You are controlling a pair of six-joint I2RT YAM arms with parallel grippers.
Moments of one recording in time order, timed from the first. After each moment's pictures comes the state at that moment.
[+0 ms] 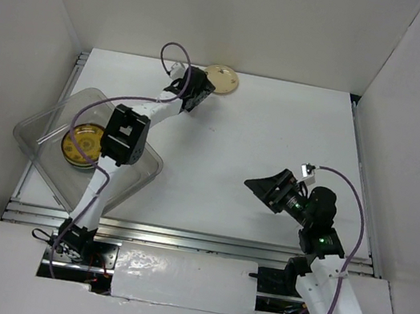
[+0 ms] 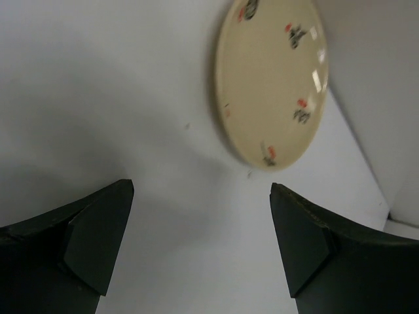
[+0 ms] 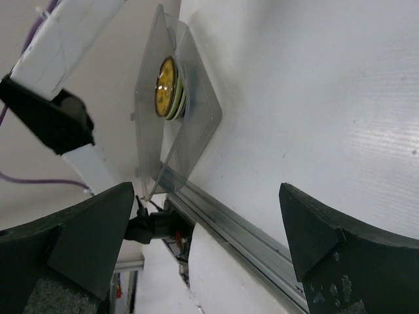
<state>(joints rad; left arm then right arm) -0.34 2.48 2.04 -0.18 -0.22 -1.12 0.16 0.54 0.30 -0.01 -0.58 0.98</state>
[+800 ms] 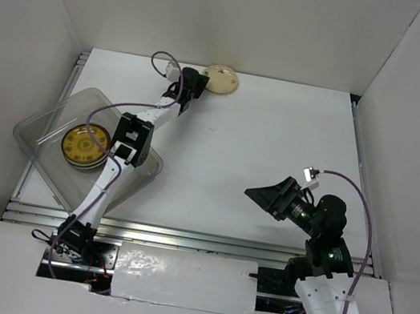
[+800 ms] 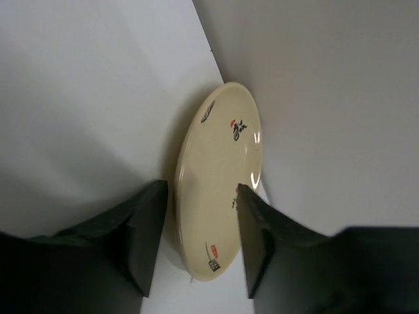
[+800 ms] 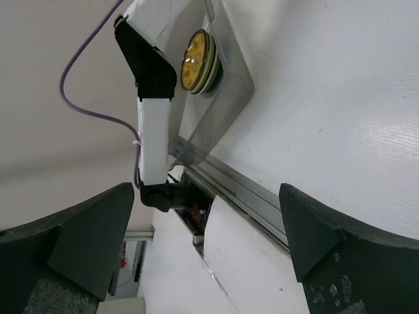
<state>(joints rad) -0.30 2.86 2.47 0.05 -0.23 -1.37 0.19 0.37 0.40 -0.25 -0.66 0.97</state>
